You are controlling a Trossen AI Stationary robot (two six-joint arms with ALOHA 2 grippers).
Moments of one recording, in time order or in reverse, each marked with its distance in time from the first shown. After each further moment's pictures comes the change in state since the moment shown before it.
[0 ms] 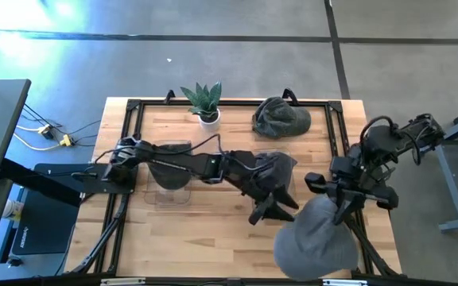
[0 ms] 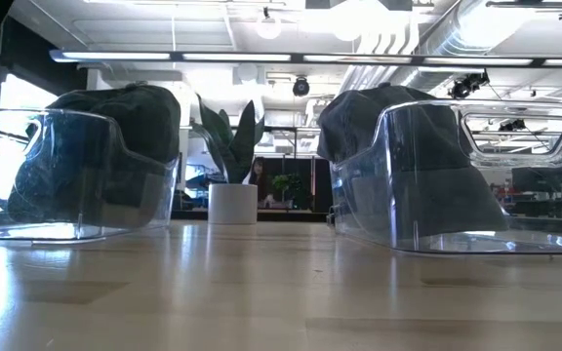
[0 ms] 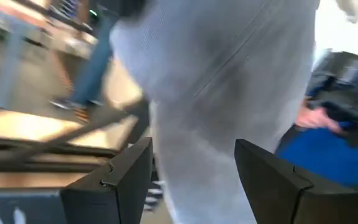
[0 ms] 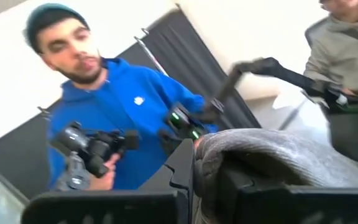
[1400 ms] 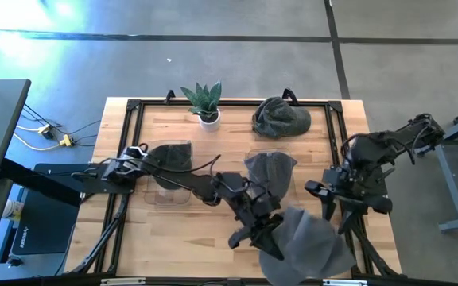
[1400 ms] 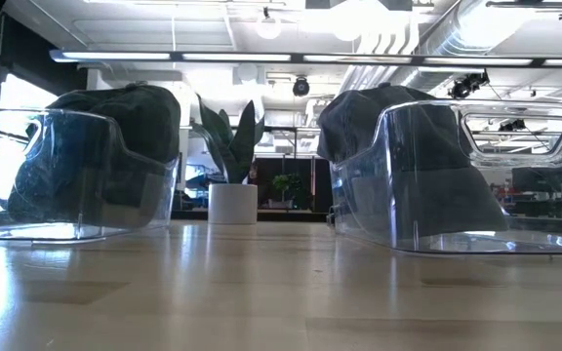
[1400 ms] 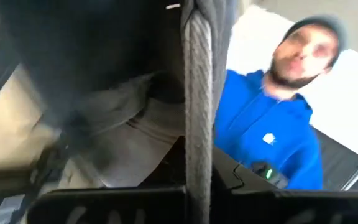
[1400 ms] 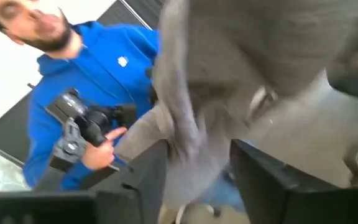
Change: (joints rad) left arm -0.108 0.078 0.002 0.410 0.234 -0.301; right arm 0.008 0.004 0.000 -0.233 -0.073 -0.023
